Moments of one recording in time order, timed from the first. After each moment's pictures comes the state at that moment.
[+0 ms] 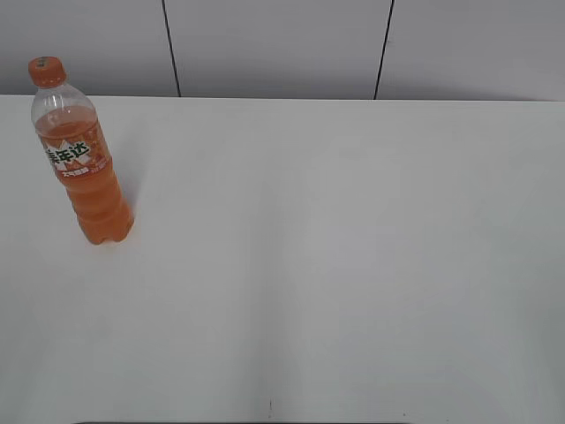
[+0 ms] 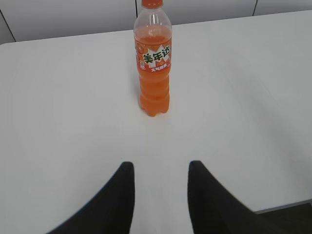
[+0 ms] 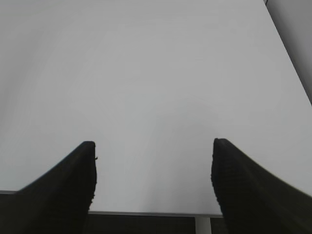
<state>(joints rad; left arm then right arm) 0.02 -0.01 -0.54 -0.16 1.08 0.17 0.02 -0.01 -0.51 0.08 1.10 -0.09</state>
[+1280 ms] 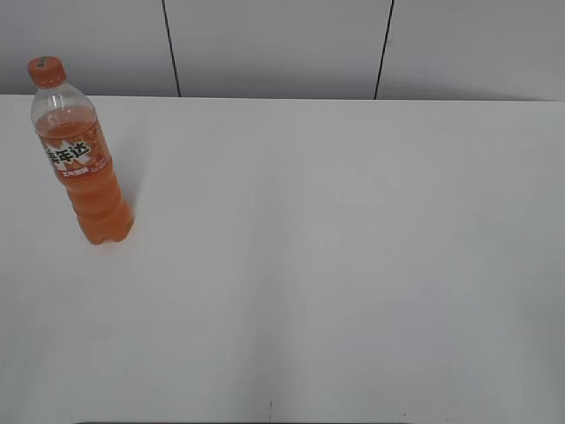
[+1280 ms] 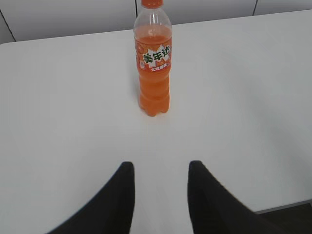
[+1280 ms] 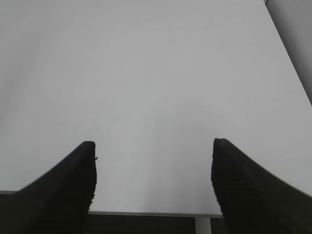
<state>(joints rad) 0.02 -0.01 -0.54 -0.16 1.08 0.17 0.02 -0.01 -0.51 0.08 1.10 -0.09</state>
